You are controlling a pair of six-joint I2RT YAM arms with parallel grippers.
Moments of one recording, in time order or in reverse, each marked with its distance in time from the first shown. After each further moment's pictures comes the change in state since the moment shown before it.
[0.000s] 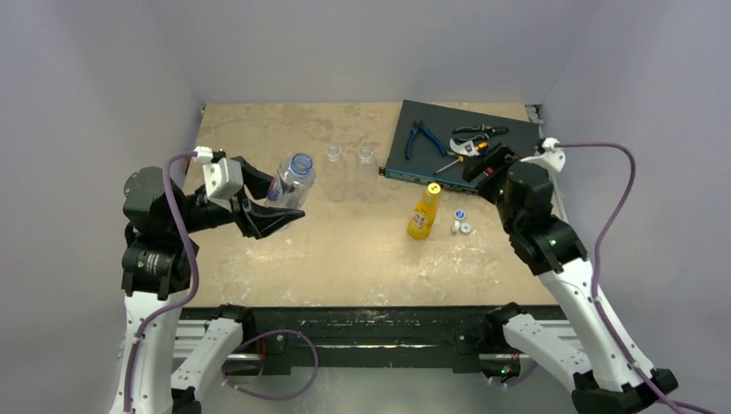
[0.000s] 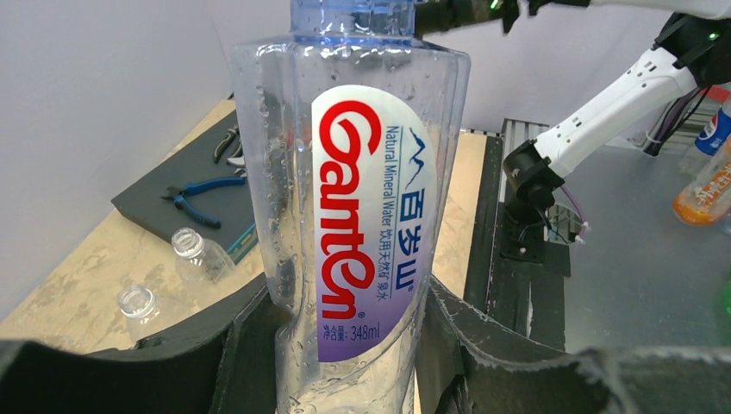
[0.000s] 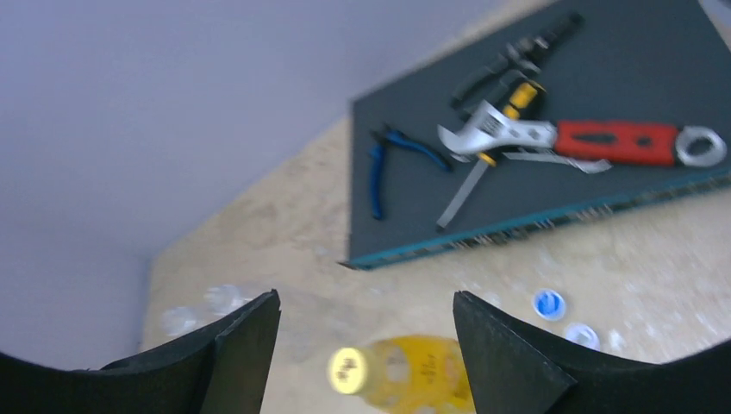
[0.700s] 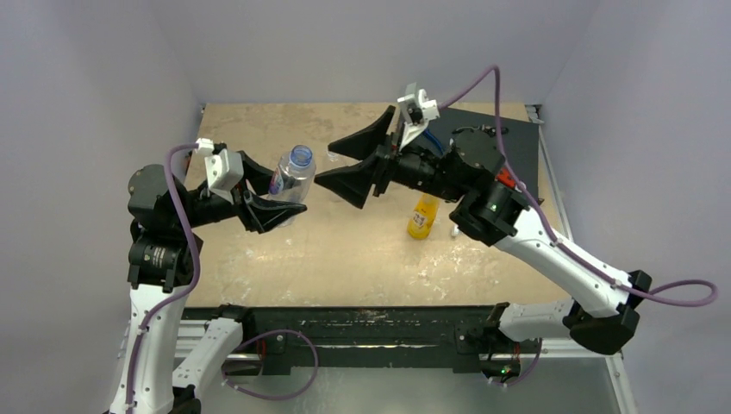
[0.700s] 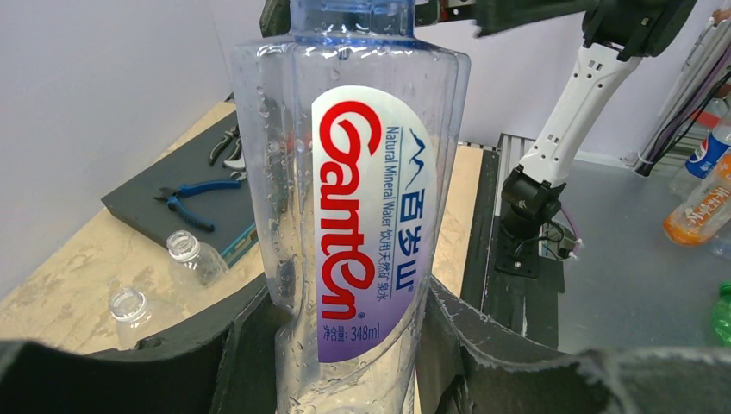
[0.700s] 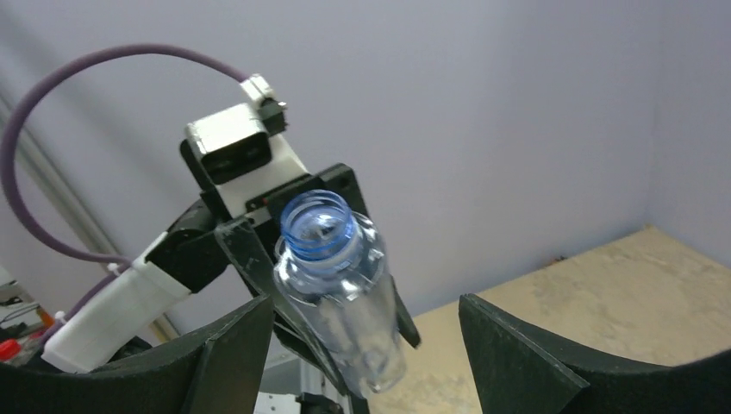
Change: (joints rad) left arm 0.000 0.013 -0.048 0.127 -0.008 -0.106; right arm 0.535 0.371 0.491 0.550 -0.805 -0.422
